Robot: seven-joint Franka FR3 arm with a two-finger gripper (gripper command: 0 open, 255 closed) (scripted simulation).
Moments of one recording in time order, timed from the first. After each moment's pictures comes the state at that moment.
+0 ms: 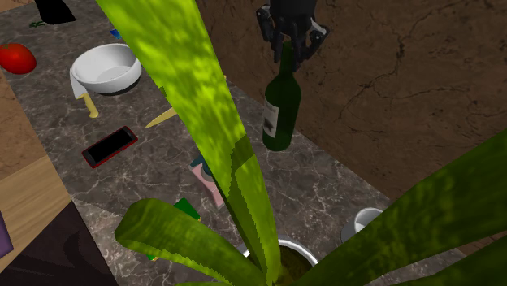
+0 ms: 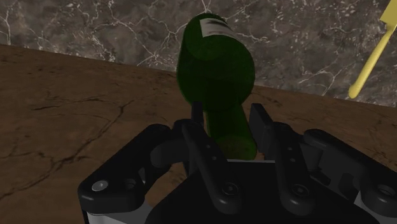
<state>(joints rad) -0.12 0.32 -0.15 -1.59 0.06 2.01 -0.08</state>
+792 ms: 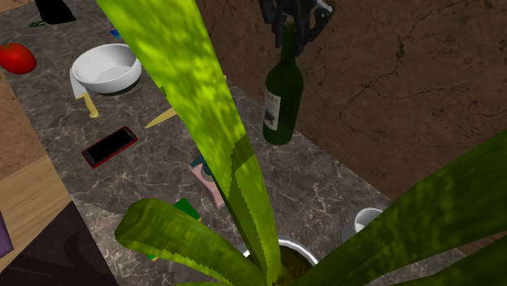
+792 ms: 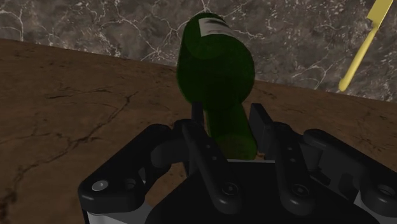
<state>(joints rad) -0.12 0.31 -0.15 -1.52 0.06 1.92 -0.07</state>
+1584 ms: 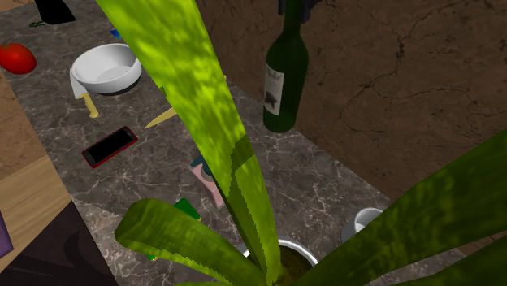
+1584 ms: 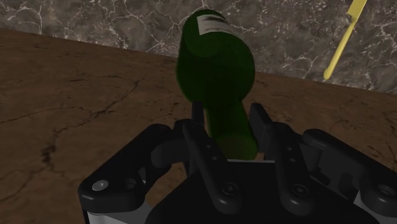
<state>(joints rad) -0.12 0.32 -0.15 -1.34 0.06 1.75 -0.07</state>
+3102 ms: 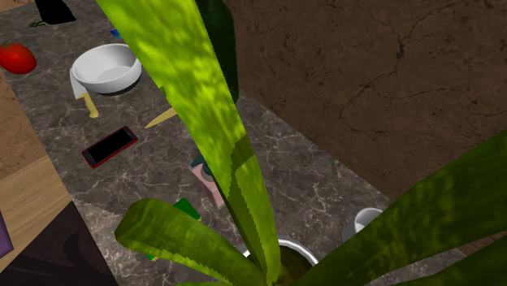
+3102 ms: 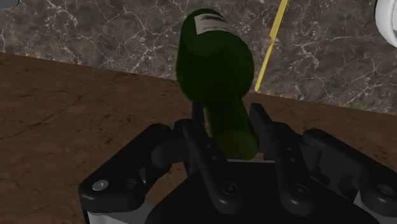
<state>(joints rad) 0.05 0.16 -0.06 -1.42 0.00 1.67 0.19</state>
